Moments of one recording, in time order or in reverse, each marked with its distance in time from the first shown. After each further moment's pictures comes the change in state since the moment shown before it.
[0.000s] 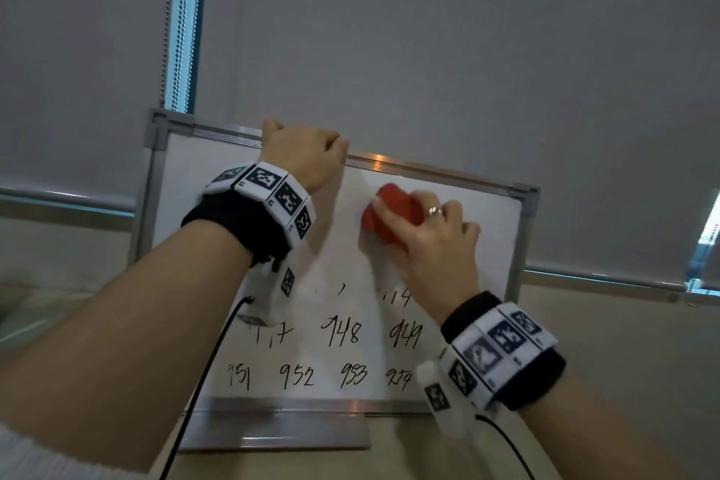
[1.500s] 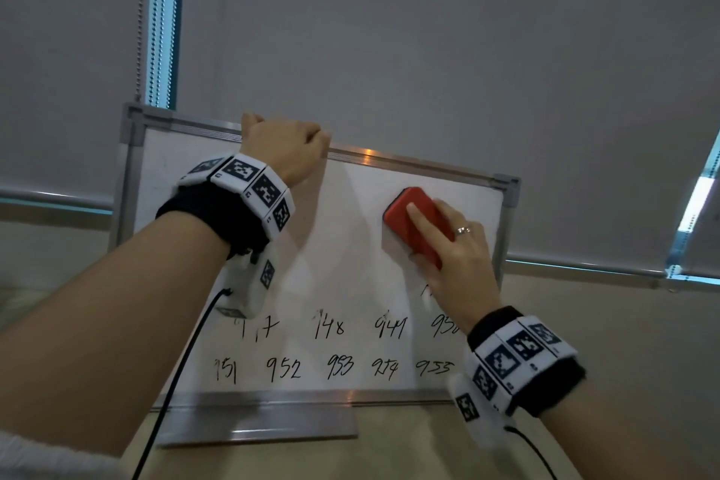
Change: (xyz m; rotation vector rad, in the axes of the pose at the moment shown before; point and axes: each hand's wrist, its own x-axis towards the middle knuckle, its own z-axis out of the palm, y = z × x) left_hand 0.003 -0.003 0.002 0.045 -0.012 0.012; right_hand -0.039 0.051 0.015 0.262 0.009 0.028
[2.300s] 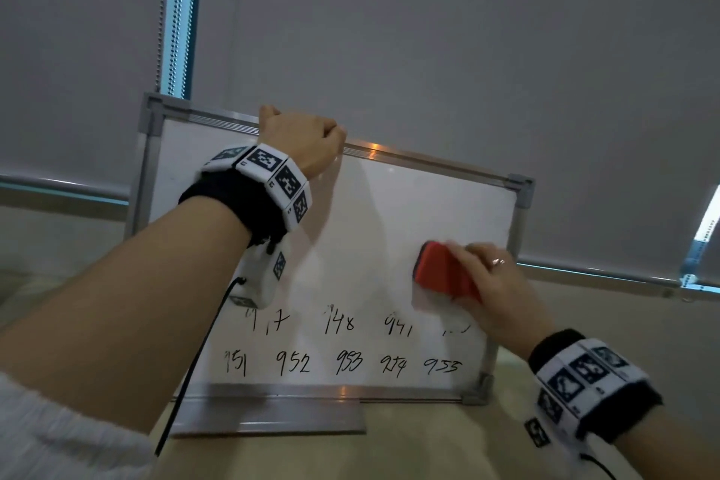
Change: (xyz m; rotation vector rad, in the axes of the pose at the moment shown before) left_hand 0.001 0.002 -0.001 0.004 0.007 -0.001; right_hand -0.034 0.043 -0.013 -0.015 -0.285 -0.081
